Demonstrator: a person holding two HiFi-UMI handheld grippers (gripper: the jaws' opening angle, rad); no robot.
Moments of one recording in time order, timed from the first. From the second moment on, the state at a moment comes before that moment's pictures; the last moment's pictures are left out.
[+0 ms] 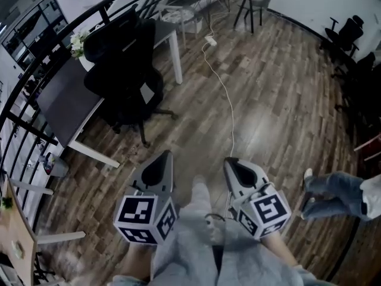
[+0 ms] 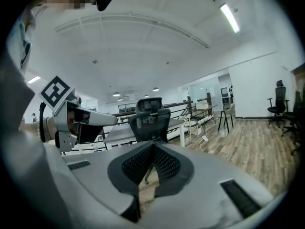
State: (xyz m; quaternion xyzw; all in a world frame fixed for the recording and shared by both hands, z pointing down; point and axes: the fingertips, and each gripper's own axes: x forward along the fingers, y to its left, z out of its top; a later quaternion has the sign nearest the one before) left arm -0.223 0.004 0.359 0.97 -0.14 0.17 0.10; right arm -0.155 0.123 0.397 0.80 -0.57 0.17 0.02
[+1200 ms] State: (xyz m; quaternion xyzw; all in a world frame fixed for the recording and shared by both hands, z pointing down) left arm -0.010 -0.202 0.347 0.97 -0.17 0.15 0.12; right arm 0.081 -0.080 0.372 0.79 -0.59 0.14 0.02
